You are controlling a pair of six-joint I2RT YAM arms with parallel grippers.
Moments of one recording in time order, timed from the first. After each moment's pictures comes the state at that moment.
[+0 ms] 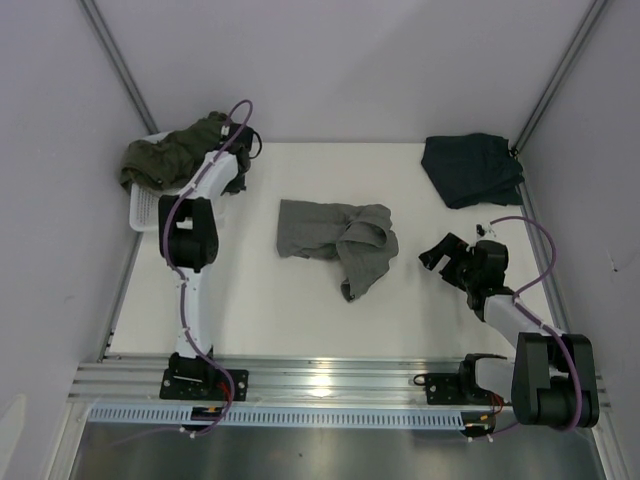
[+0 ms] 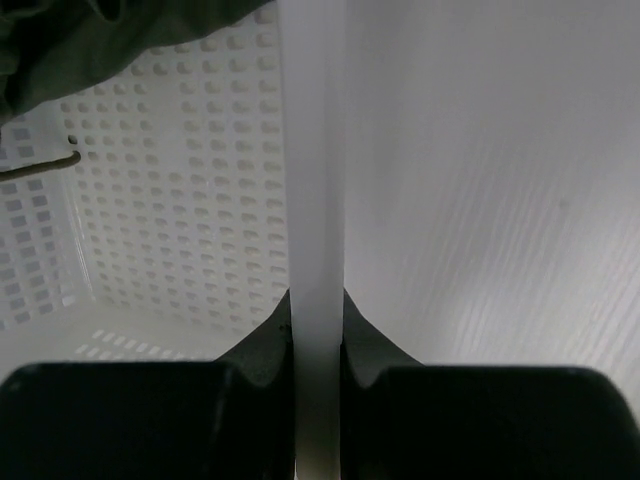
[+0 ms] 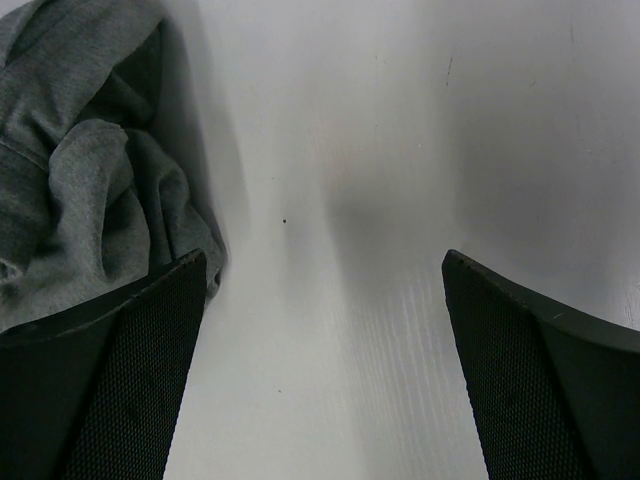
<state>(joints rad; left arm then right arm) -0.13 2.26 1.95 -0.83 -0.47 -0.11 -0.03 1.16 0.36 0.22 -0.26 0.58</state>
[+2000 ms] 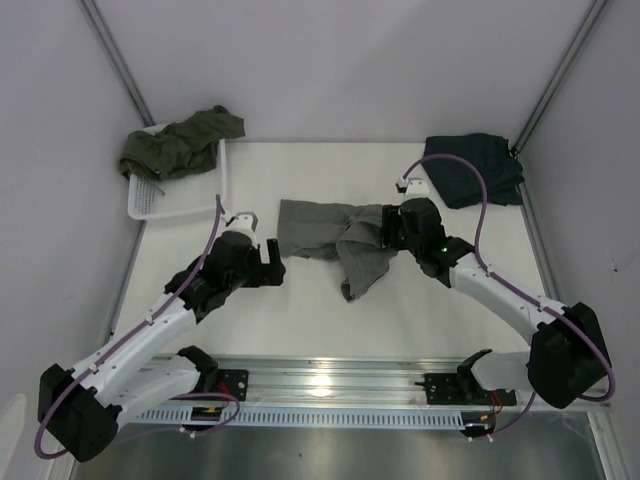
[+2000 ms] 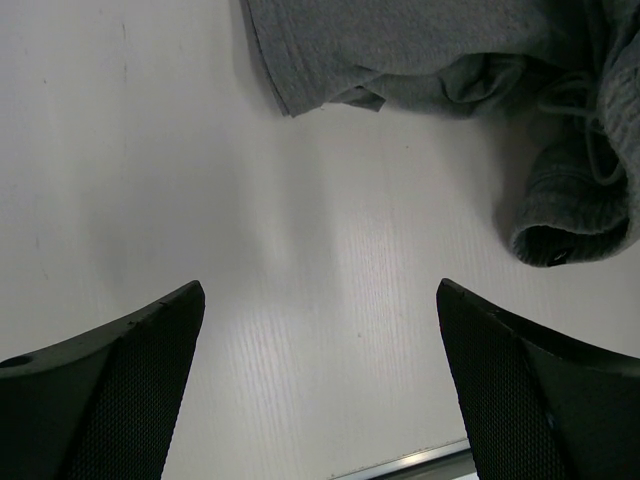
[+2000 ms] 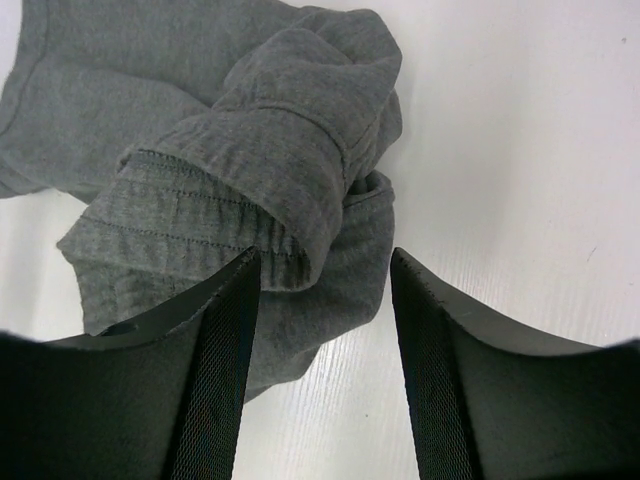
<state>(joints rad) -0.58 0.91 0.70 -0.50 -0.18 -0.48 0.55 1.29 0.89 -0.16 0.24 0.31</state>
